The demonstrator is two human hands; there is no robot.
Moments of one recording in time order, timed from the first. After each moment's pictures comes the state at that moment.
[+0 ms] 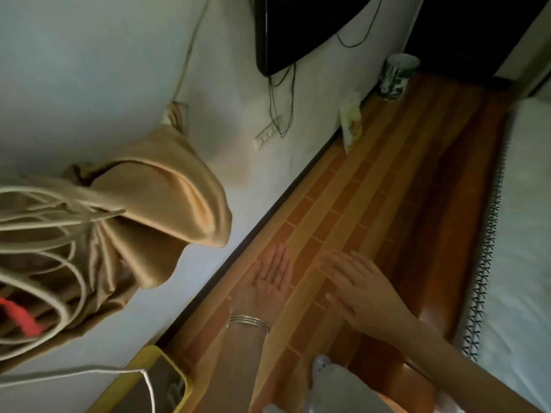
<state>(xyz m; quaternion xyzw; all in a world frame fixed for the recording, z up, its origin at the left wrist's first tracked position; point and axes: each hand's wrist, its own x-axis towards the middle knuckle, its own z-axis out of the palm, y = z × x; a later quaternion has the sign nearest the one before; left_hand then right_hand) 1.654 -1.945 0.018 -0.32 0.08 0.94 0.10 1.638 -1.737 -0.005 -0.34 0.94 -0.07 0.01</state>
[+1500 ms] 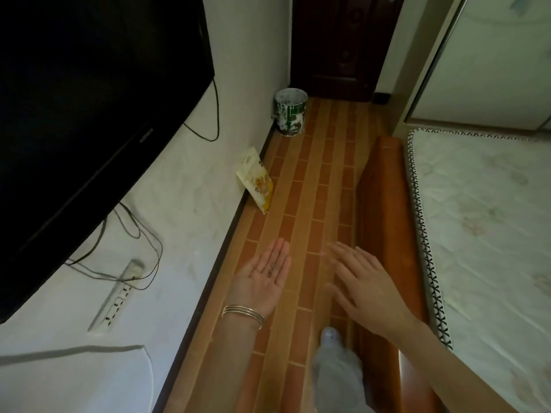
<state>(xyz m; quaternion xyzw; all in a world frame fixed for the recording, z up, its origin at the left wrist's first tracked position) 1.071 -1.667 0.018 -0.23 0.18 0.90 0.31 1.138 -1.464 0.005 -0.11 0.99 -0.09 -0.07</state>
